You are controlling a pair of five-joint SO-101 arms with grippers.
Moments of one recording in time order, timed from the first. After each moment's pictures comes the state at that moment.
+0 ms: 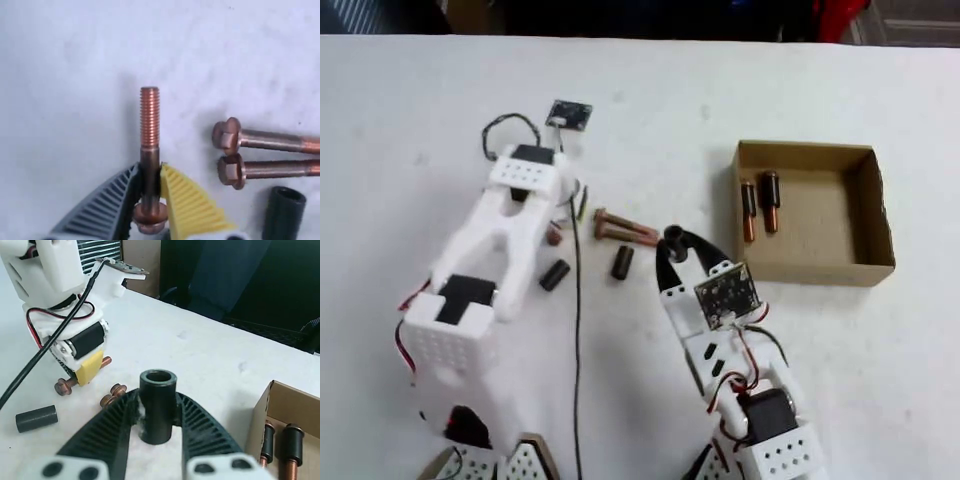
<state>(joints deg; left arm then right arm) 4.4 25.4 0.8 63.8 2.5 -22.7 -102.6 96.4 28.0 10.9</state>
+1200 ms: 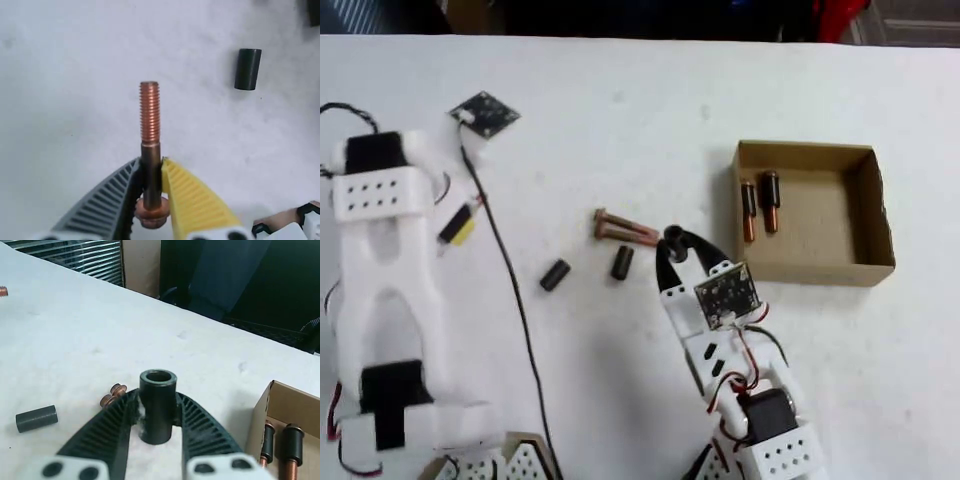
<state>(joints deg) -16.6 -5.4 0.8 96.7 -40.8 -22.7 -102.6 96.4 28.0 10.9</state>
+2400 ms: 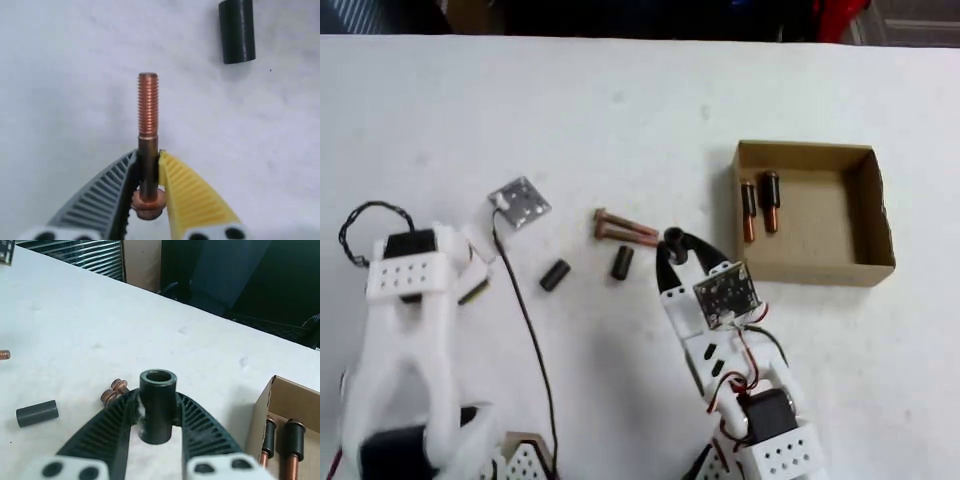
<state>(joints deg) -16.5 -24.1 46.2 63.5 -56.3 -22.7 -102.6 96.4 29.1 10.9</state>
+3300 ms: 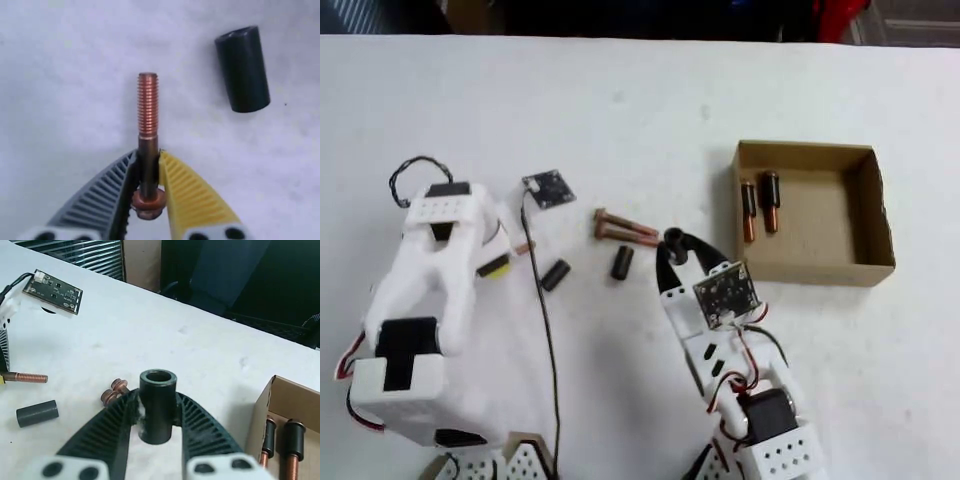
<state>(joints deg) -11.6 7.2 26.8 63.1 -59.6 -22.7 -102.6 96.4 29.3 10.9</state>
